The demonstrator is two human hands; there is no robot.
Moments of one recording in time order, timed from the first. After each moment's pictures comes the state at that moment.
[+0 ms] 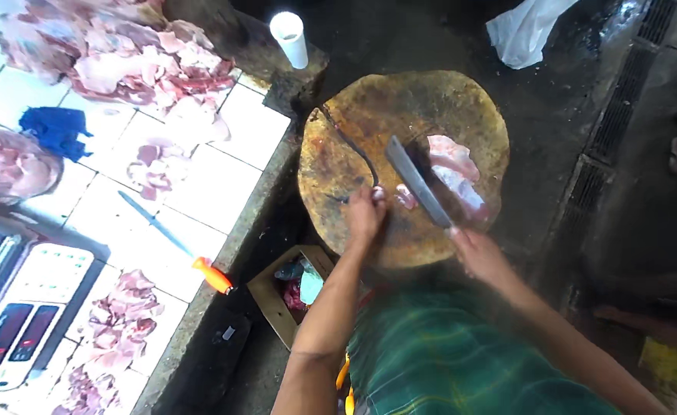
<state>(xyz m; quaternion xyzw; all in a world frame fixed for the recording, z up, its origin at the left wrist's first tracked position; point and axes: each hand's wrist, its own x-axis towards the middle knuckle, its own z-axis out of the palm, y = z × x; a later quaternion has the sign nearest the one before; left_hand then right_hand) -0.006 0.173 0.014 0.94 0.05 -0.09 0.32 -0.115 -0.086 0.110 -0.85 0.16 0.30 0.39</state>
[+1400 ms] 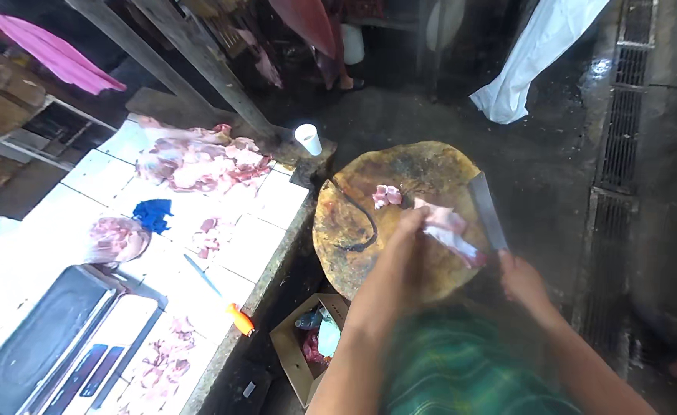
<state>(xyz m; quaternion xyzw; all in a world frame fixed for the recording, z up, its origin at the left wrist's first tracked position) 0.065 0.035 0.051 0.72 0.15 -0.29 0.62 -0.120 -0.208 0.062 -0.84 0.33 0.20 0.39</state>
